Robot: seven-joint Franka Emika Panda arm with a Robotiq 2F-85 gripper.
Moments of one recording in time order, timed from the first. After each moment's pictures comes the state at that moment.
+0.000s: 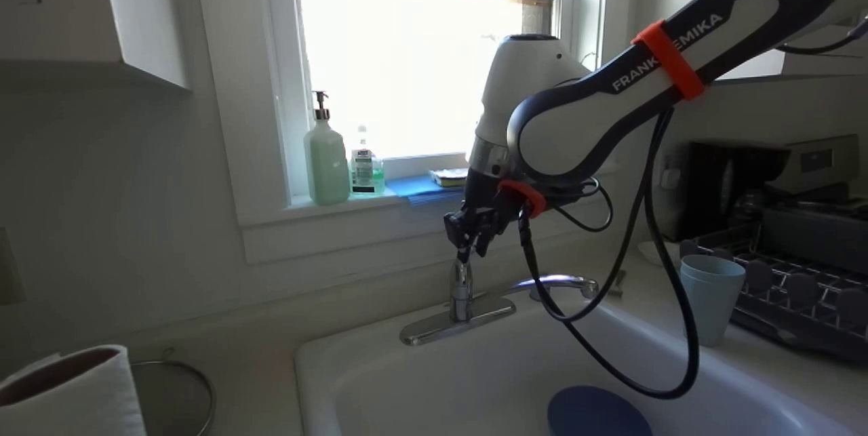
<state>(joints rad) 0.15 0.40 -0.07 -1.74 -0.20 2.51 0.41</state>
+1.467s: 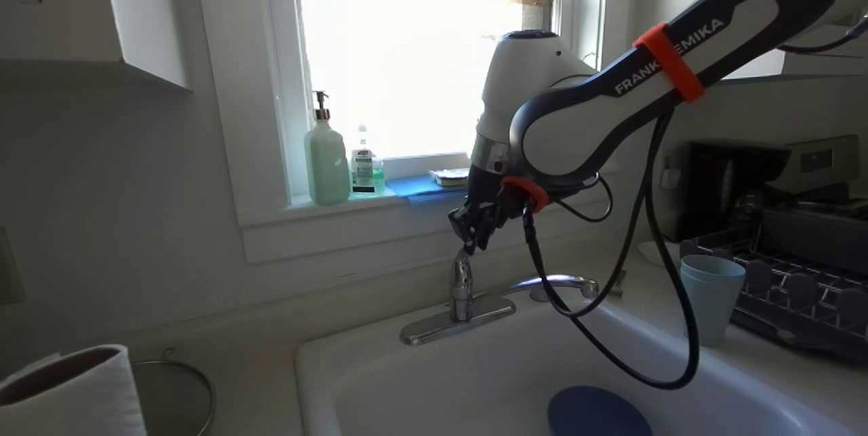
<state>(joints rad) 0.16 0.40 -0.09 -1.72 -0.26 2.50 0.41</state>
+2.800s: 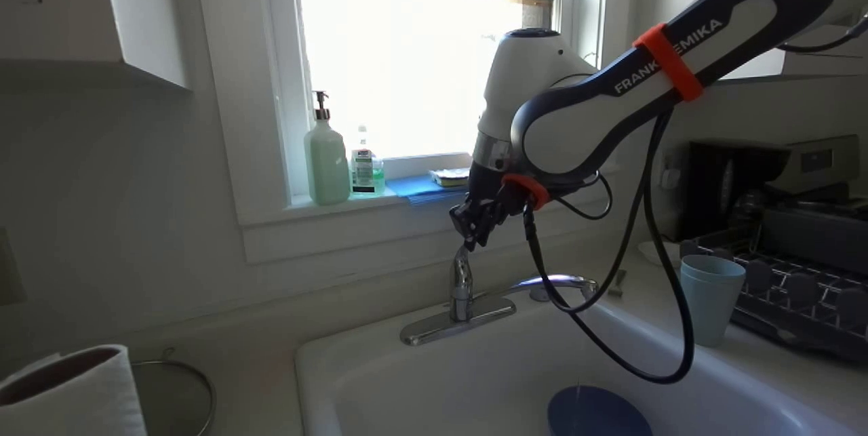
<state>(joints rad) 0.16 0.40 -0.10 -1.72 -0.26 2.51 0.40</state>
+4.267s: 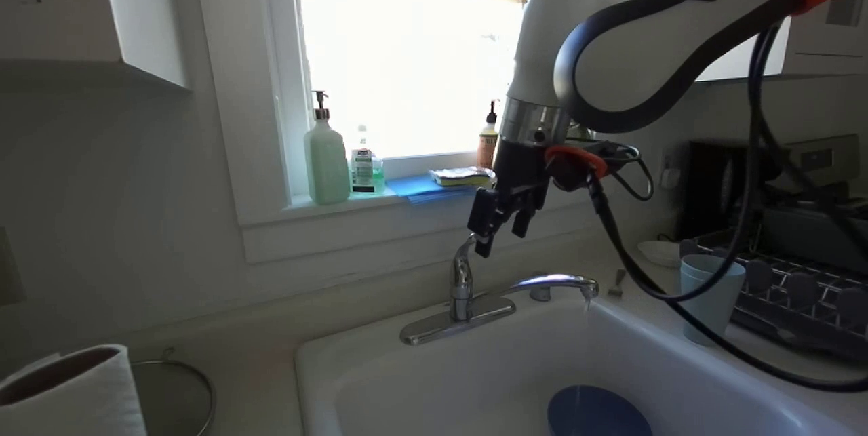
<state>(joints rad) 0.13 0.18 -0.01 -1.93 -0.15 2.41 0.23</state>
